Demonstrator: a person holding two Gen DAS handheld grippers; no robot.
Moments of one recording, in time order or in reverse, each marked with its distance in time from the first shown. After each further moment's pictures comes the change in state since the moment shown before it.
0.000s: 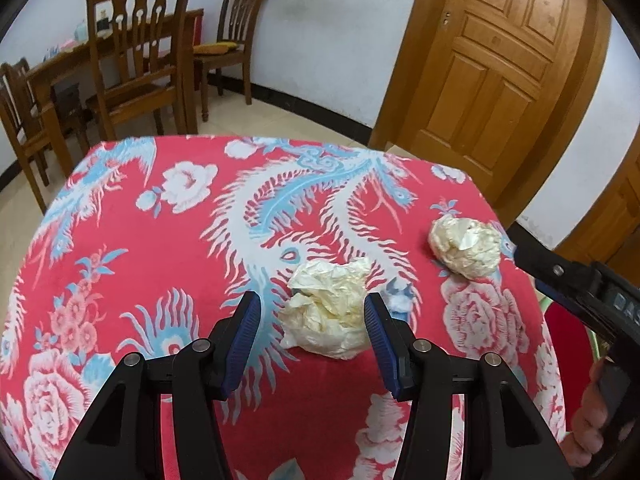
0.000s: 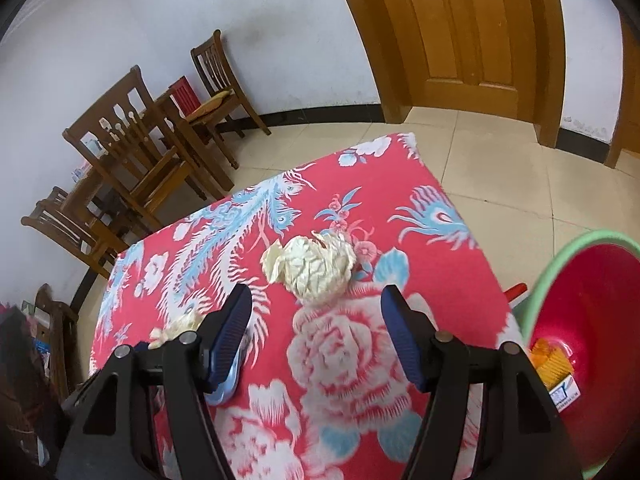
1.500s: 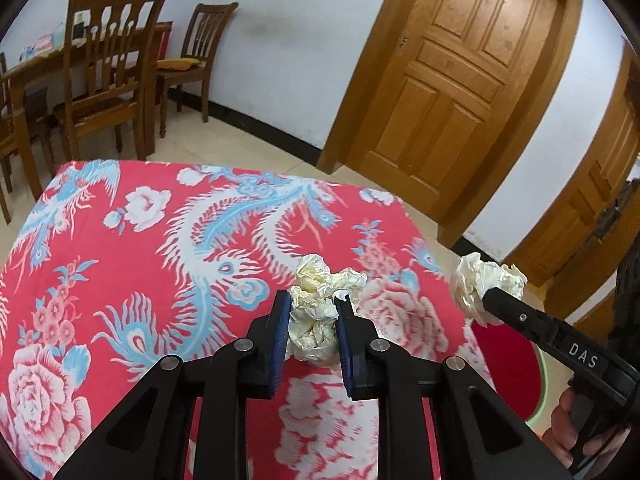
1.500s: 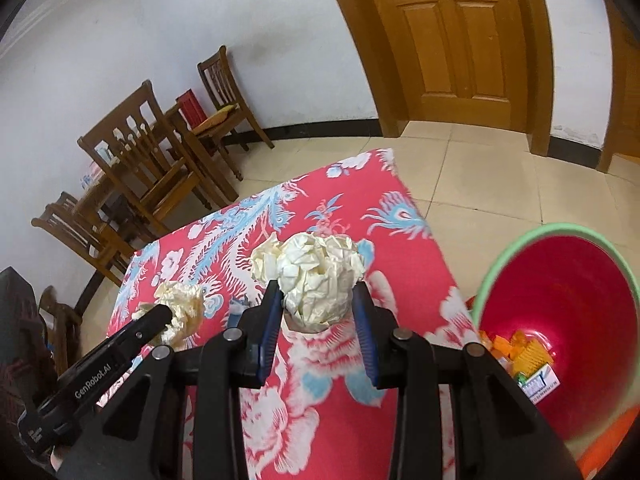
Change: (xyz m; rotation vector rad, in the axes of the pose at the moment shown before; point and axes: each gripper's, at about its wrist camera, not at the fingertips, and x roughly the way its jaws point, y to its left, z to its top) left arm -0.053 -0.024 -0.002 0.016 -0.079 -0.194; right arm -0.078 -0.020 -0.022 0.000 -0.064 0.014
